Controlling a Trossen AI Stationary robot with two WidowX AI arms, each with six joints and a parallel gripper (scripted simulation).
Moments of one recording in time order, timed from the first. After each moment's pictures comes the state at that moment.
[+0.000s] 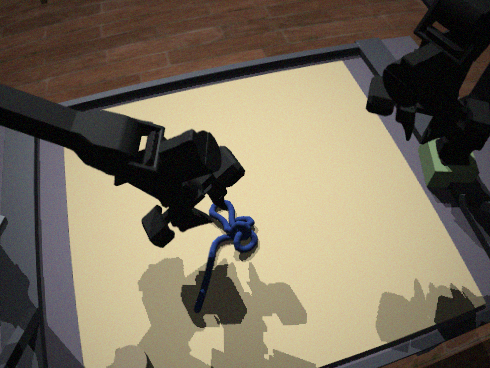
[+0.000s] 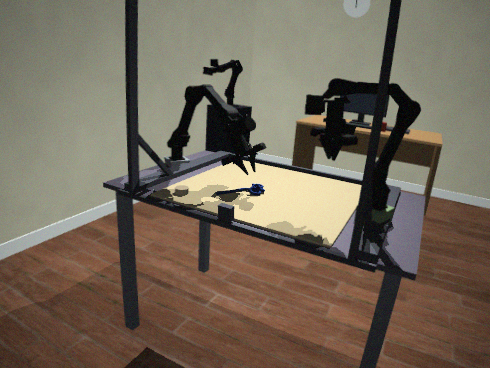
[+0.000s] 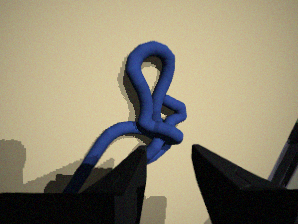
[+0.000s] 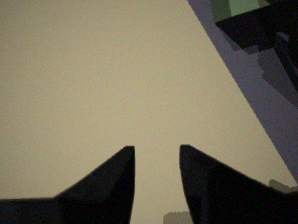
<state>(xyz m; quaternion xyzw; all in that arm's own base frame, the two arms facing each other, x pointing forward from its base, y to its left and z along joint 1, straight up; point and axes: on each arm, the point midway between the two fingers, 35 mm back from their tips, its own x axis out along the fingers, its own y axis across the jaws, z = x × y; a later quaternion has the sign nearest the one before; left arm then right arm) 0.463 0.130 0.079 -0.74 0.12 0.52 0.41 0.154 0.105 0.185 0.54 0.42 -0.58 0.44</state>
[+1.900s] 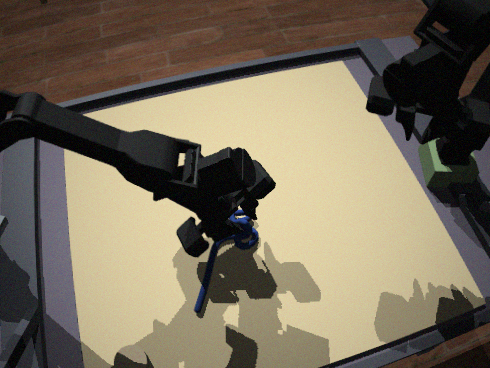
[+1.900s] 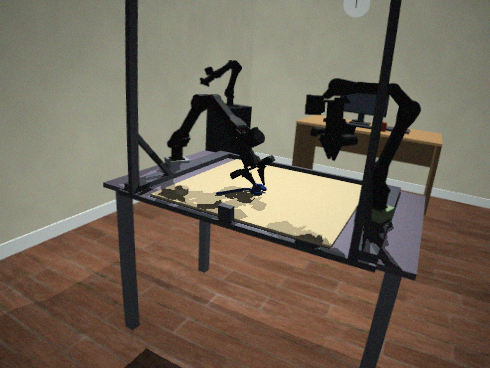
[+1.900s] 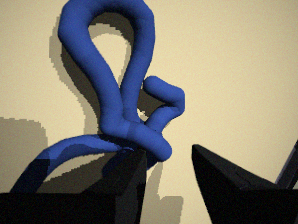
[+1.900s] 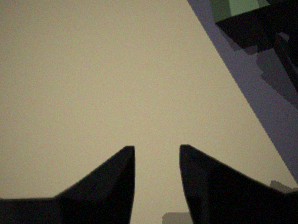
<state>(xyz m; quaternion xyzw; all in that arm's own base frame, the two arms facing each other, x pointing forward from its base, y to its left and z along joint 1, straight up) 0.512 0.146 0.036 -0.74 0.11 0.51 0.42 0.154 0.105 0.185 0.54 0.42 -0.58 0.44</state>
